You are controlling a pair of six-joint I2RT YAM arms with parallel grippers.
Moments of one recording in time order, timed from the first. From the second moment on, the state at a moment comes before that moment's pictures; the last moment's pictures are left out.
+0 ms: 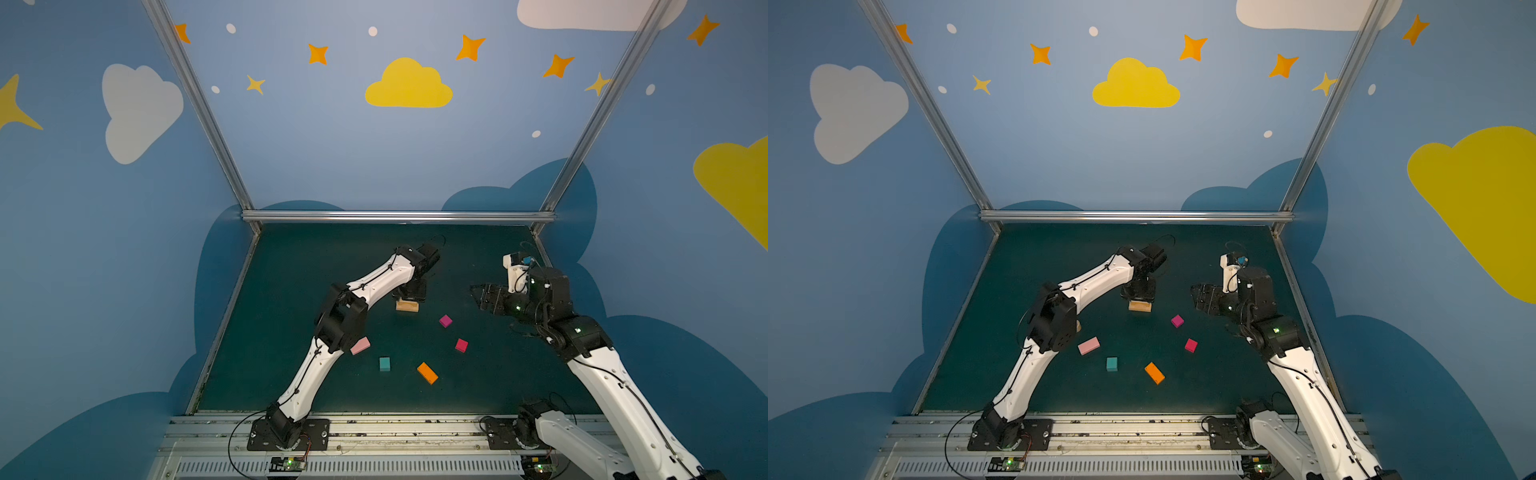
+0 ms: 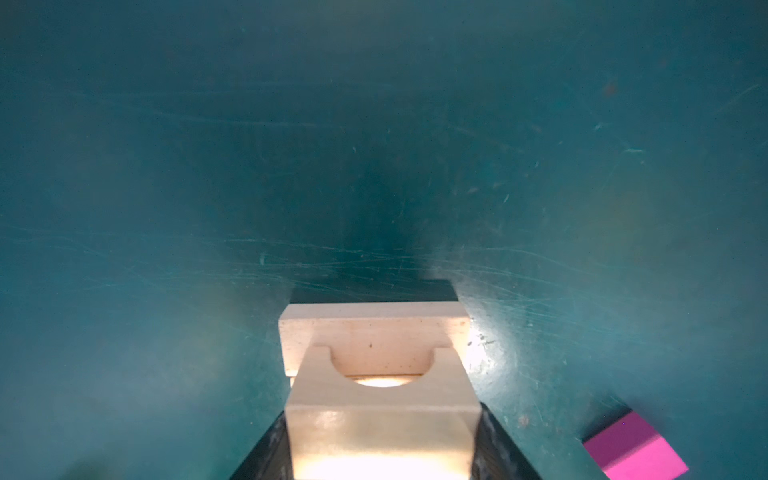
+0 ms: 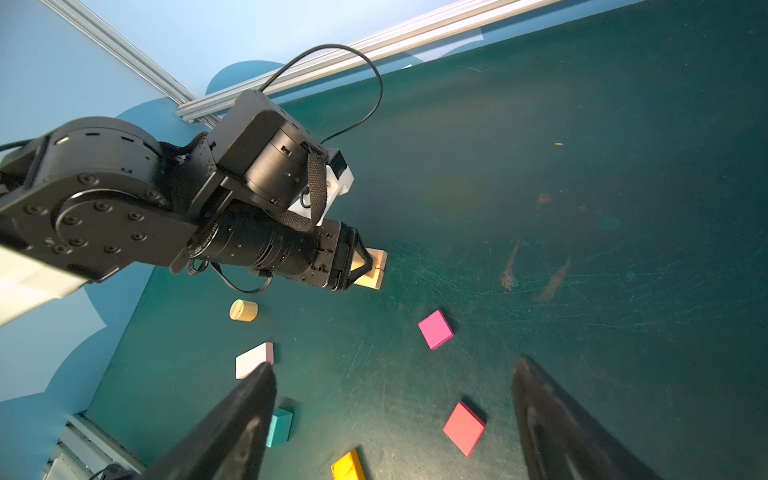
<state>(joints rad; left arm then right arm) -0.71 2.39 2.16 -1.18 -0.08 -0.63 0.32 0.90 0.94 -0.62 -0.20 0.38</state>
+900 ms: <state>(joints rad) -0.71 2.41 2.16 -1.18 -0.08 -0.63 0.32 0.90 0.94 -0.62 -0.20 0.38</state>
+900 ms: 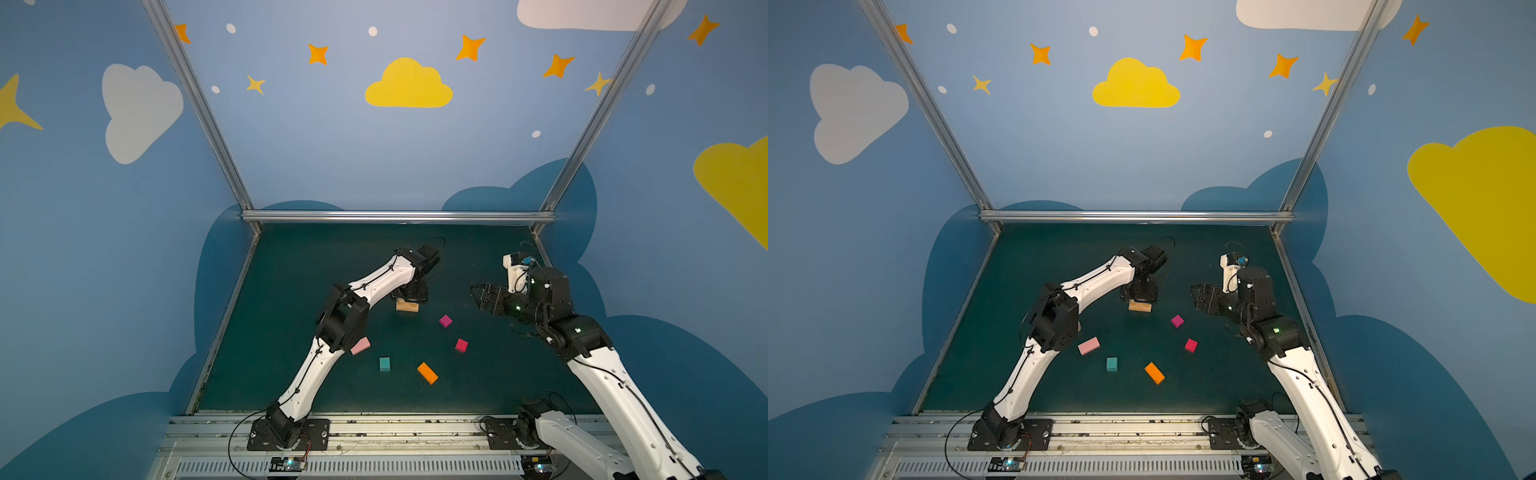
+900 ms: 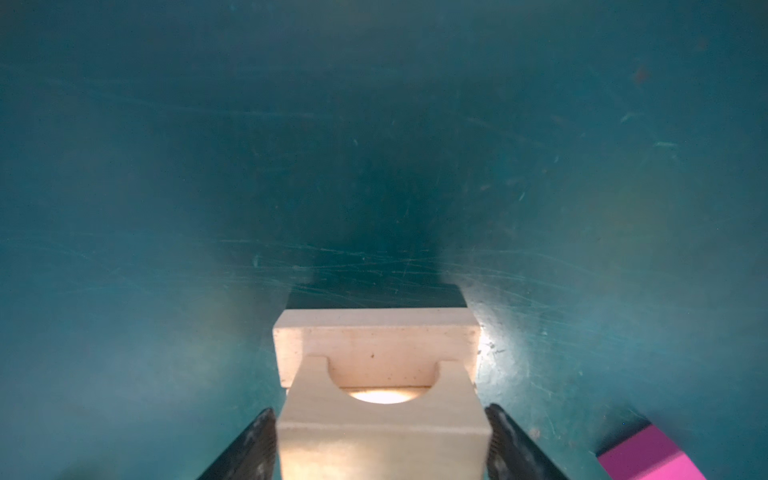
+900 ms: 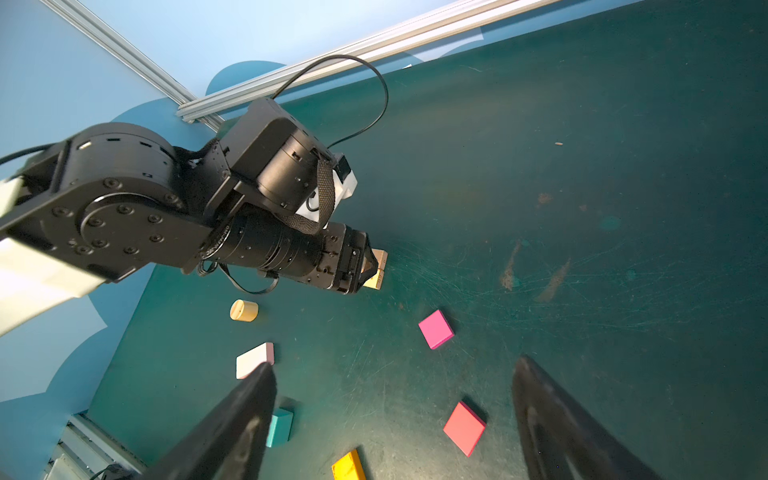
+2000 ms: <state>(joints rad) -0.70 1.77 1.92 -1.04 -0.14 -0.59 0.32 0.90 0.94 -0.63 -0.26 0.42</state>
